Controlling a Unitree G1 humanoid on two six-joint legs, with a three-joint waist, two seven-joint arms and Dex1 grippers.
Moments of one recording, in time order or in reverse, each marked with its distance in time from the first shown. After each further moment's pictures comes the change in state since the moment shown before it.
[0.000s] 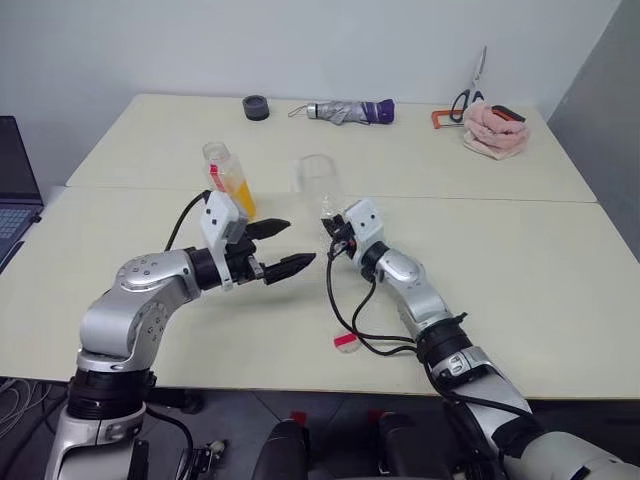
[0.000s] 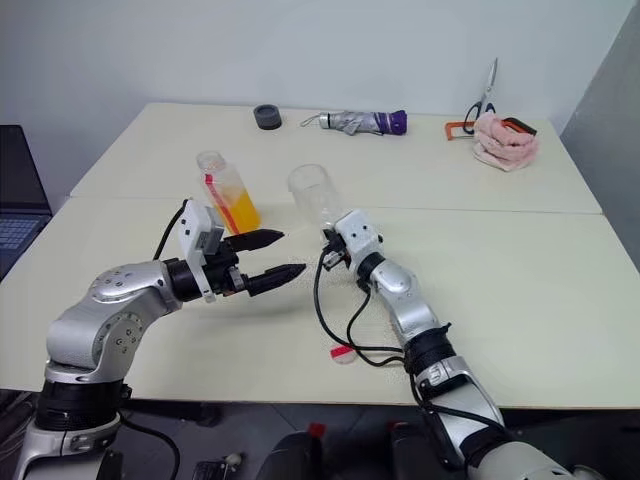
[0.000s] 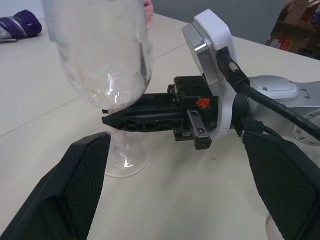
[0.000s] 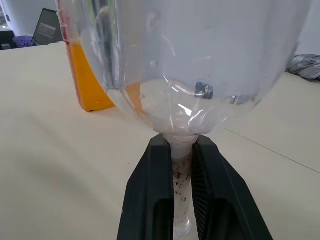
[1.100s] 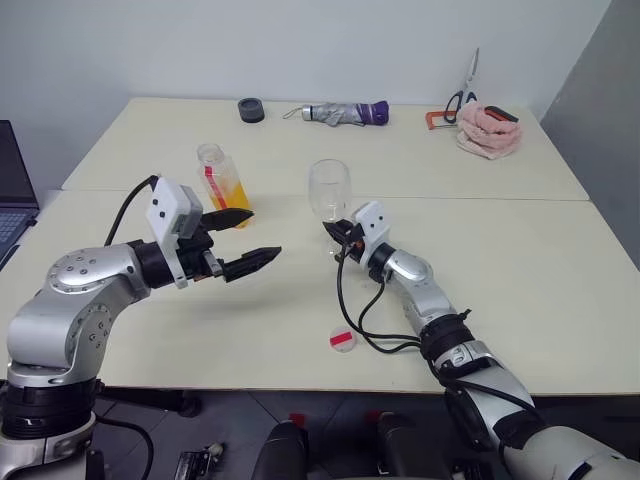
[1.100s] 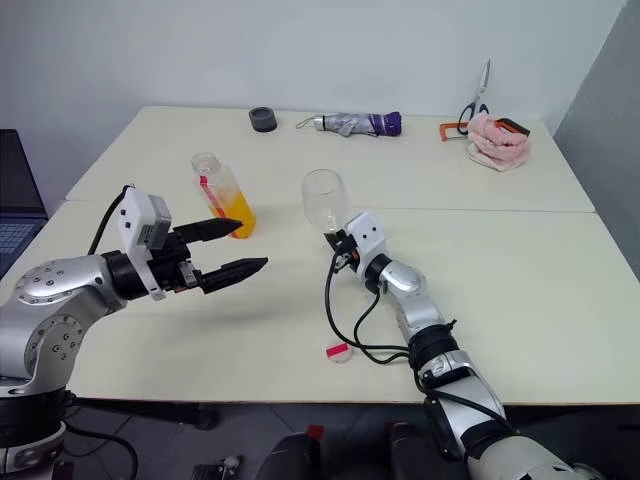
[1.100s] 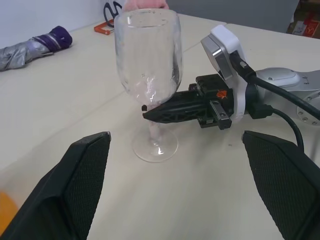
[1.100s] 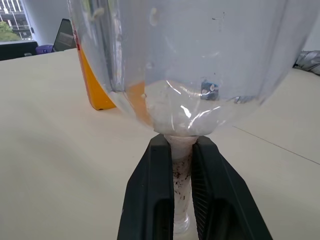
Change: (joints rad) left arm 0.067 0.153 0.138 -0.057 -0.050 -0.007 -0.038; right arm -0.057 0.002 -0.069 0.148 0.038 -0.064 0.110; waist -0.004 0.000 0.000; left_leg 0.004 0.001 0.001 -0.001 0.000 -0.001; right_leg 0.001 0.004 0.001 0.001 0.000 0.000
